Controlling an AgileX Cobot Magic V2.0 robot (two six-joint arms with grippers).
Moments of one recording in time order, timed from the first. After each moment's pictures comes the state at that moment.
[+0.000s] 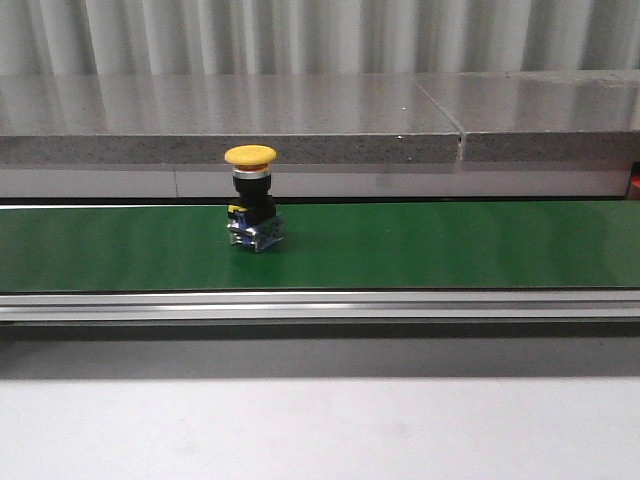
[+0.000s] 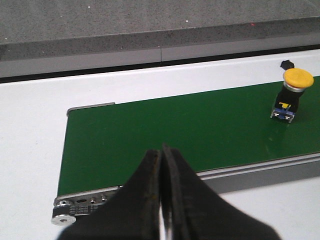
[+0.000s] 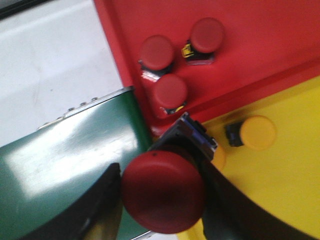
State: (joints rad) left arm -0.13 0.41 -0.55 -0.14 0.63 0.11; right arm -0.36 1.52 -1.48 -0.02 1.08 0.19
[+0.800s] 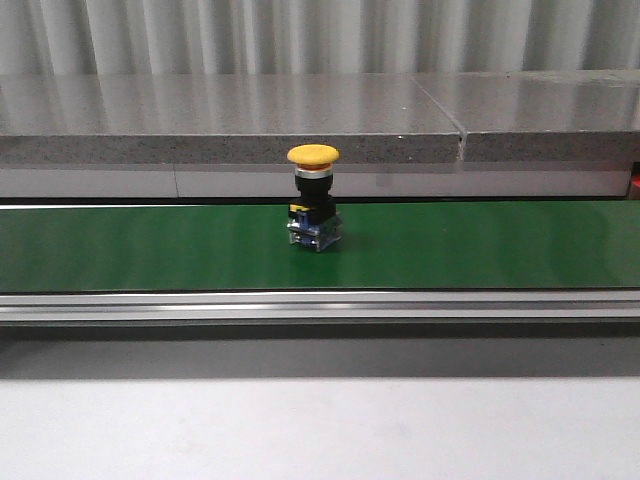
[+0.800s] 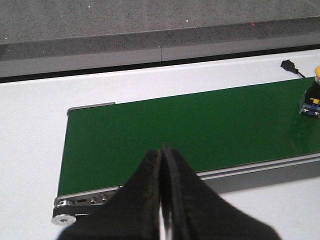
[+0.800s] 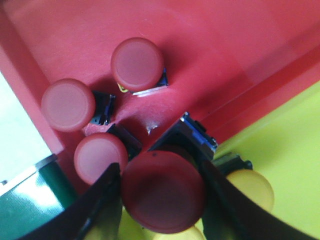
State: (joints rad) left arm -0.13 0.41 -0.55 -0.14 0.63 0.11; right arm -0.50 1.79 -1.48 0.00 0.89 0.22
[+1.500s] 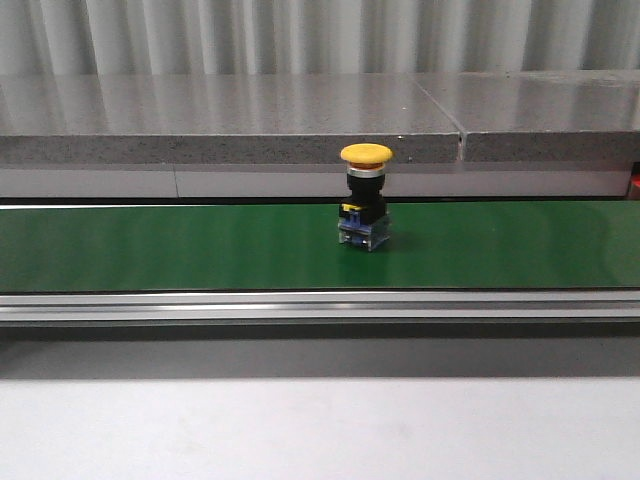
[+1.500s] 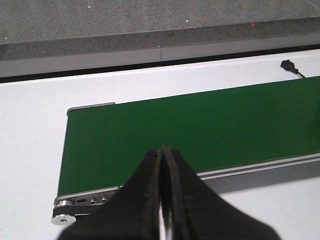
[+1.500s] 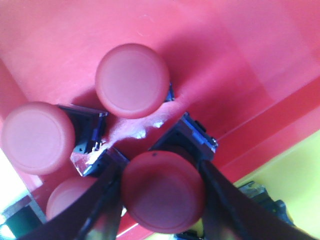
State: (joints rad) left arm -0.13 0.41 -0.55 -0.14 0.63 0.11; right arm -0.50 1.91 -1.48 0.02 0.80 0.22
